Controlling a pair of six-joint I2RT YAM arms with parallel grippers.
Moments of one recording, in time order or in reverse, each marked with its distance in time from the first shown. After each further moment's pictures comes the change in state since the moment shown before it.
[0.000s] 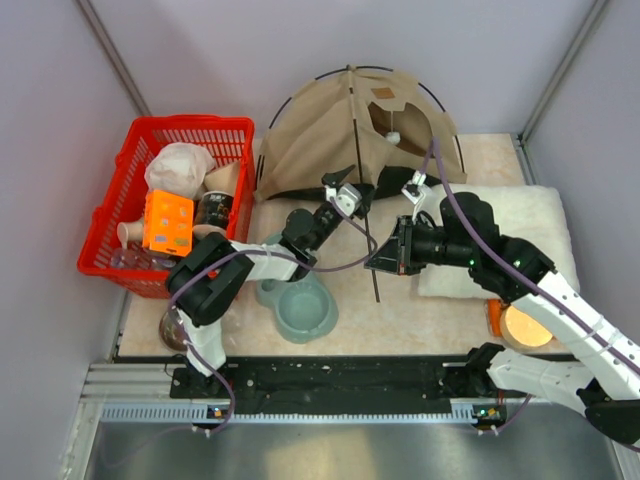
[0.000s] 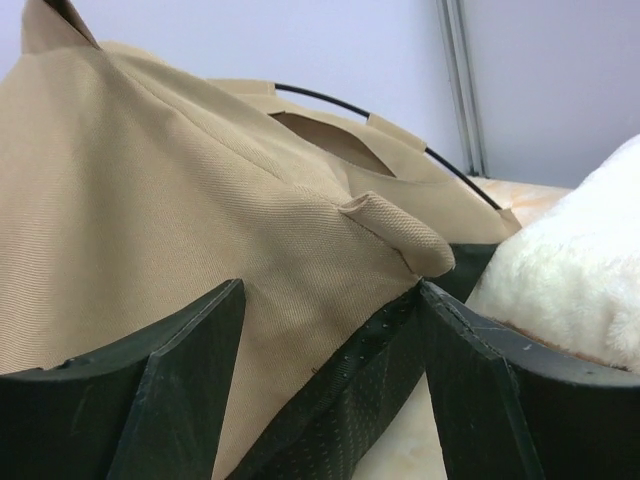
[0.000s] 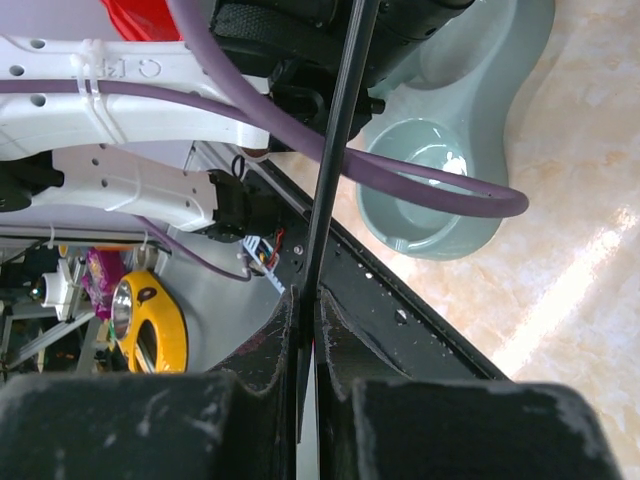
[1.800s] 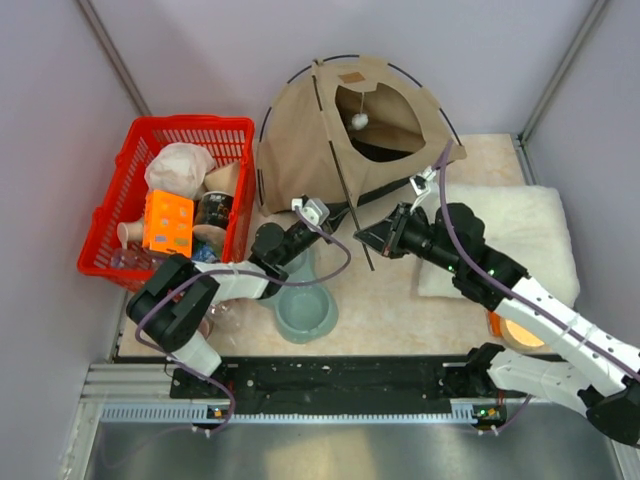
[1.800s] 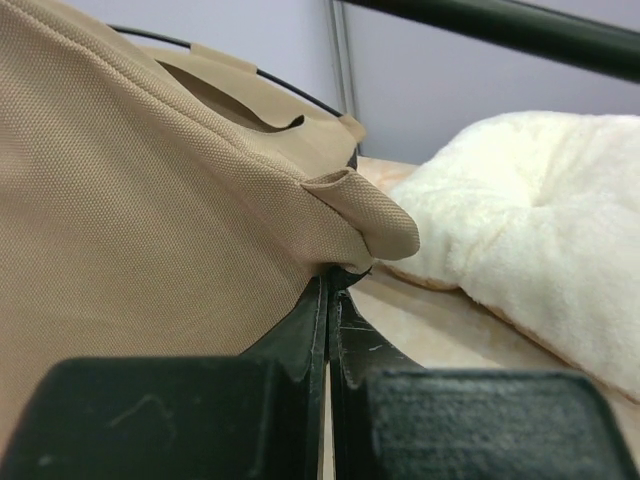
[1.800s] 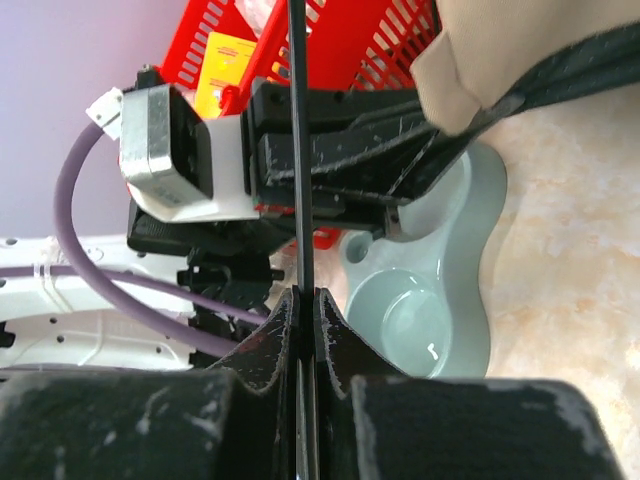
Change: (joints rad) left arm 0.073 -0.231 -0.256 -0.044 0.255 -0.245; right arm 0.001 -0.021 -0.230 0.477 0.225 0.083
